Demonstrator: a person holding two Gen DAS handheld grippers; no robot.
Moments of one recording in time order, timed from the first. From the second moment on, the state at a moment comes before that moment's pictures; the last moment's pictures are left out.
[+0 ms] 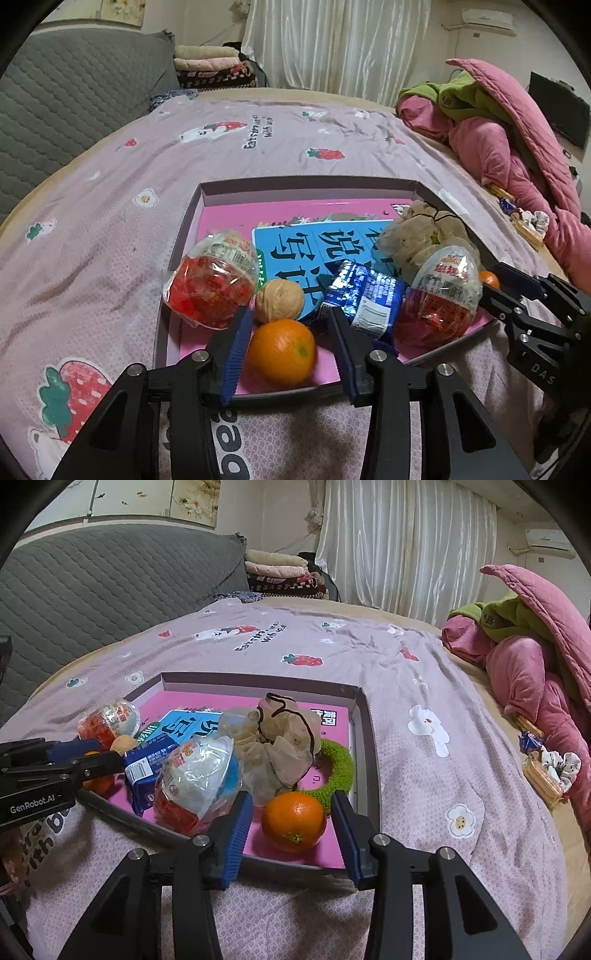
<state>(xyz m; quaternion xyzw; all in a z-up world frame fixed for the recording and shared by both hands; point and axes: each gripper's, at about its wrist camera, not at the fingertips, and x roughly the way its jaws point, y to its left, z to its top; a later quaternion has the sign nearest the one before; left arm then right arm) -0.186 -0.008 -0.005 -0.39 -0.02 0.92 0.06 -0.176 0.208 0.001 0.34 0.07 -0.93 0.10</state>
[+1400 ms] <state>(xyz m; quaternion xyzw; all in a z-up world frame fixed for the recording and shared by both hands) -0.124 -0.007 0.054 -0.27 -0.01 0.96 0.03 -0.113 0.187 0.062 0.19 0.07 -0.97 0.11</state>
